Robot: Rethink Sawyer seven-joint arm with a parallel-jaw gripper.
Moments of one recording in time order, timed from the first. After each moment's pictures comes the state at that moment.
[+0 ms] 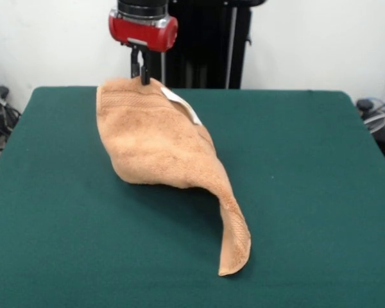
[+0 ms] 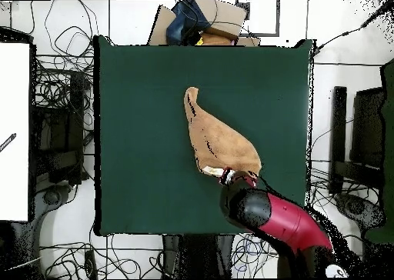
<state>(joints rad) -0.55 -0.86 0.03 2.10 -0.07 0.24 1.64</state>
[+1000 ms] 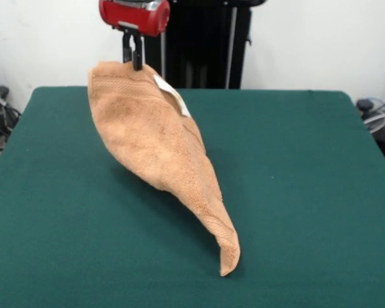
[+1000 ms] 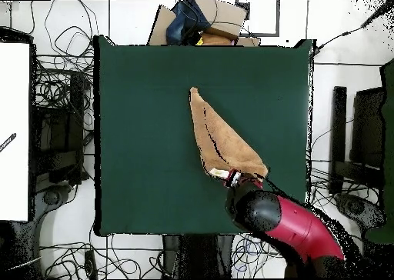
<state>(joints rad) -0.57 -0.92 0.03 2.10 -0.07 0.32 1.64</state>
